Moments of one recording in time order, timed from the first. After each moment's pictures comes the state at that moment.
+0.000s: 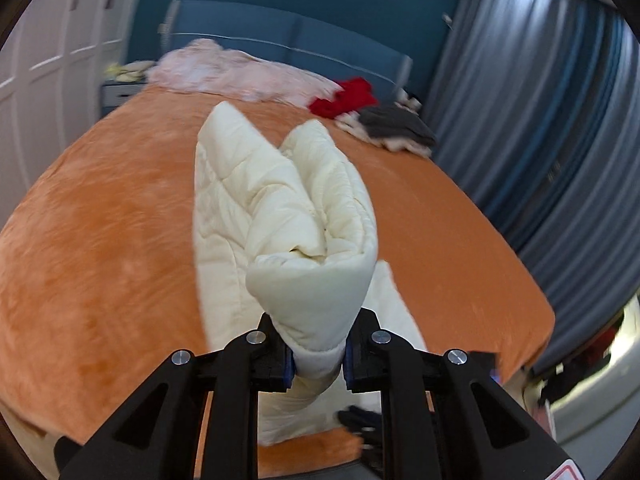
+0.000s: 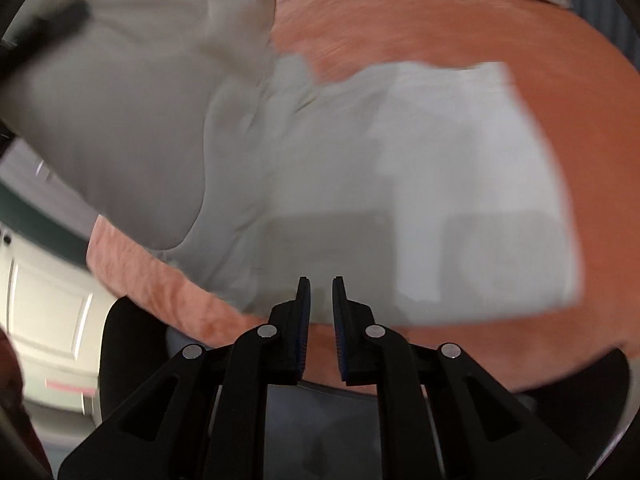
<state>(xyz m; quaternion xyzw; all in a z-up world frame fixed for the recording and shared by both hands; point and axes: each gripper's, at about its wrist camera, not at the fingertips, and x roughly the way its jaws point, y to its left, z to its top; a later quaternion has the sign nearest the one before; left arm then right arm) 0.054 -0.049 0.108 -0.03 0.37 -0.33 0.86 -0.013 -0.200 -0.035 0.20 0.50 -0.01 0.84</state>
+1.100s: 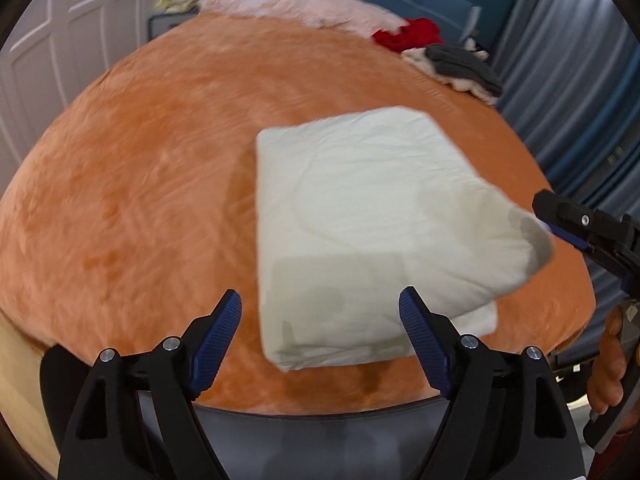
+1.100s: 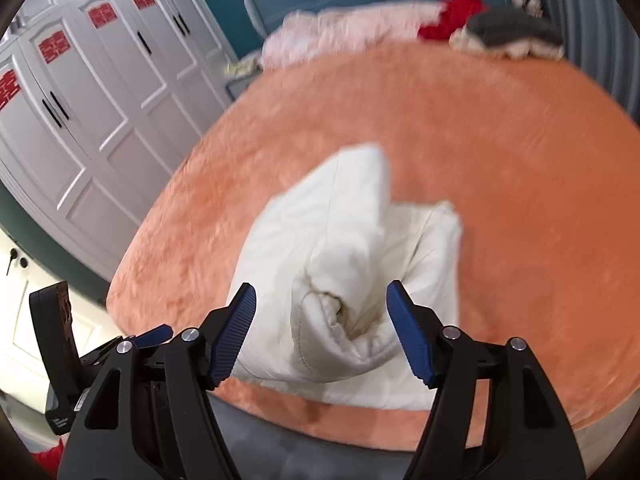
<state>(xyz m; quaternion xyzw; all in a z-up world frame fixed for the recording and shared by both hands) 0.041 -0.034 0.021 -0.02 0.50 -0.21 0.84 0.020 -0.269 0.055 0.19 0.43 0.02 0.88</state>
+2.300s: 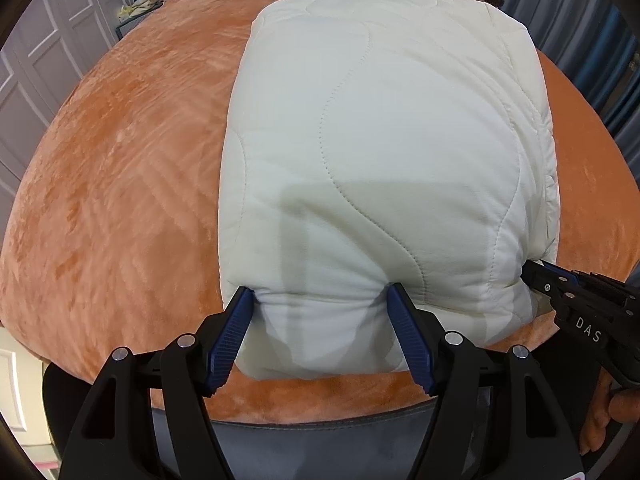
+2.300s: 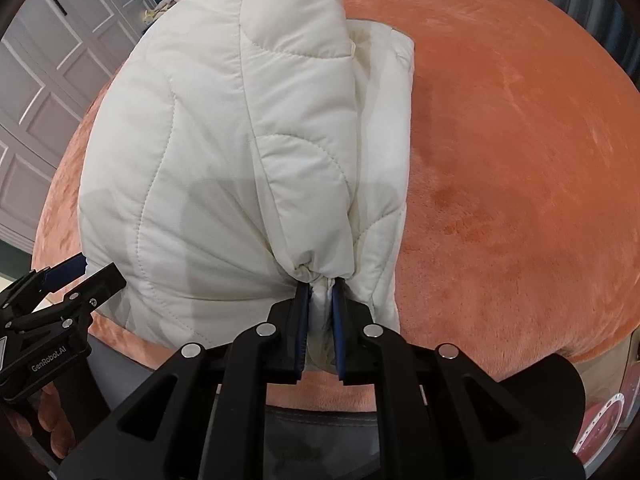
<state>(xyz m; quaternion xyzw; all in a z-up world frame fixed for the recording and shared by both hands) 0.037 -0.105 -0.062 0.13 0.54 -0.20 0.81 -0.023 -0.283 -0.085 0.19 0.54 -0.10 0.82</state>
